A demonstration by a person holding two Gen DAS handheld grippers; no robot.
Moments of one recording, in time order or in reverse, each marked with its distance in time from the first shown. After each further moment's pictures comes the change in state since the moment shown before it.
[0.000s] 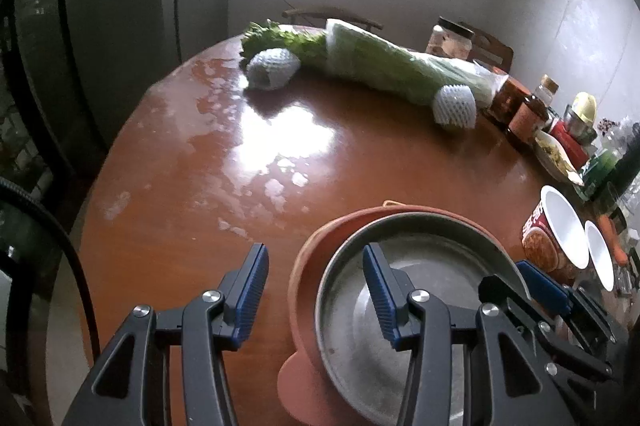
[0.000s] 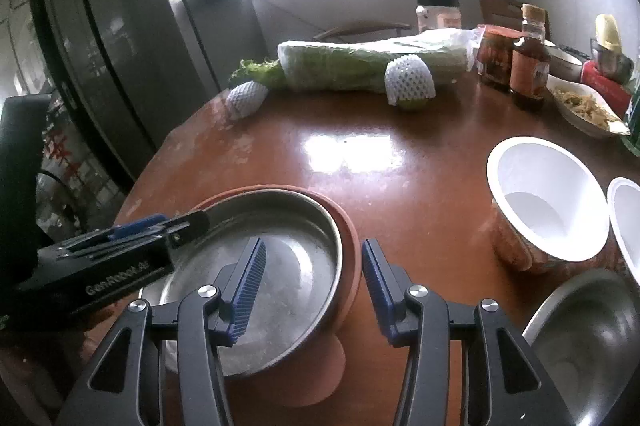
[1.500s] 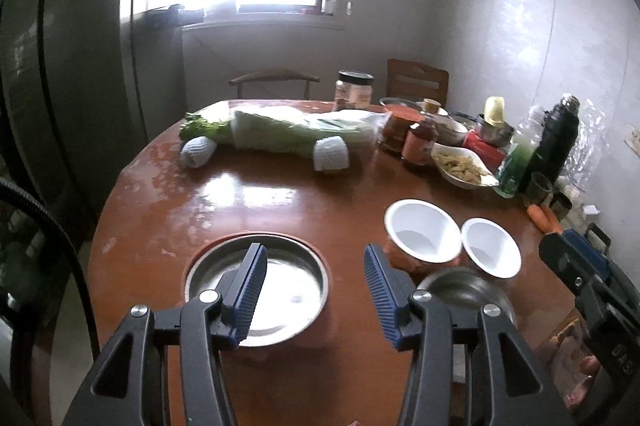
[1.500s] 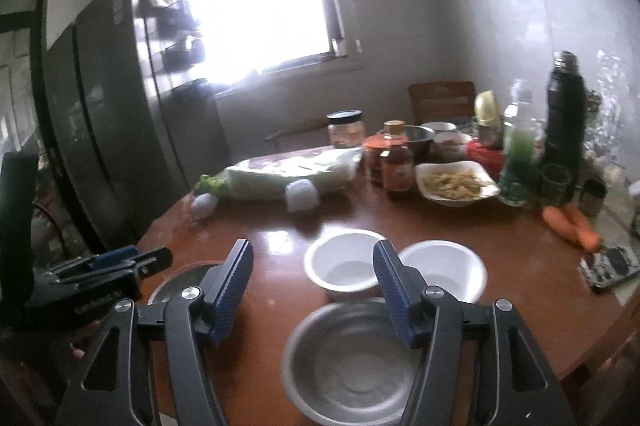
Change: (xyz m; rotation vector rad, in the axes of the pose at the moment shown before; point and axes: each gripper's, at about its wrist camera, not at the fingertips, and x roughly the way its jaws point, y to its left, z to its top) left arm -0.125 -0.129 -0.025 0.150 -0.187 -0.080; right arm -0.205 -0.083 -0.015 0.050 -0.336 -0.147
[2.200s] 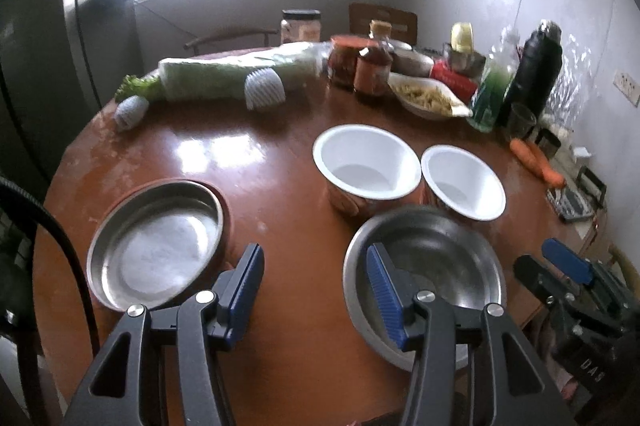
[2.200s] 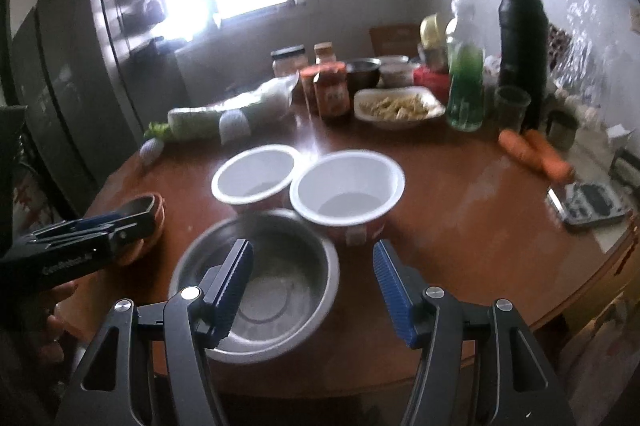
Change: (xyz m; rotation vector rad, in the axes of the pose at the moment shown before) left arm 0.059 -0.069 -0.041 0.099 0.173 -0.063; right arm 0.020 -0.081 -0.060 0.044 0.195 -0.068
